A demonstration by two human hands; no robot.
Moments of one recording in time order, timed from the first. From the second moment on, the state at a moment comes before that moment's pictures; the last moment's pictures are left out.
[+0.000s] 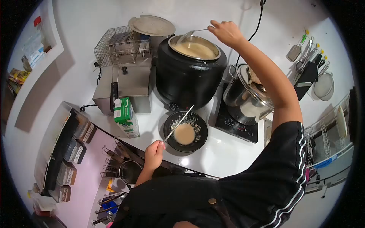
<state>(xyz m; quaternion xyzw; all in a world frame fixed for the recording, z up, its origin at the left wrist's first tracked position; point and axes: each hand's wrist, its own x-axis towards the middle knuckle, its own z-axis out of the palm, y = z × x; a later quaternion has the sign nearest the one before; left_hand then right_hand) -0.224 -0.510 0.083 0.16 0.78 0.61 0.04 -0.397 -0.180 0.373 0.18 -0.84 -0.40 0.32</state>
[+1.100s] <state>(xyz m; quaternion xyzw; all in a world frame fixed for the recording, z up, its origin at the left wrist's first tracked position) -0.220 -0.508 0.069 0.05 0.75 0.65 0.07 -0.476 -0.165 0.338 0.34 -0.86 -0.38 0.06</state>
